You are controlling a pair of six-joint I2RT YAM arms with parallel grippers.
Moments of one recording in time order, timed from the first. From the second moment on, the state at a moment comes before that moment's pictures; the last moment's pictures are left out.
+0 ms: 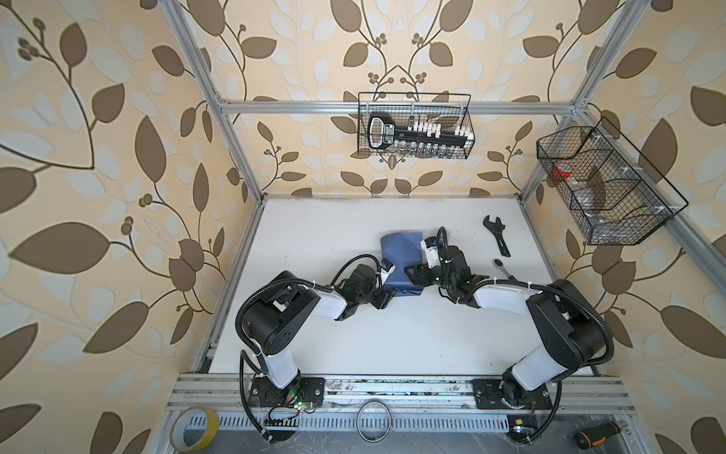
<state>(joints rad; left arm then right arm) -0.66 1.74 0.63 0.47 0.16 0.05 0.48 1.61 0.71 0.28 -0.15 0.35</state>
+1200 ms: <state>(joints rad) -0.66 1.74 0.63 0.51 0.15 0.07 0.66 1.38 0.38 0.35 0.07 0.28</state>
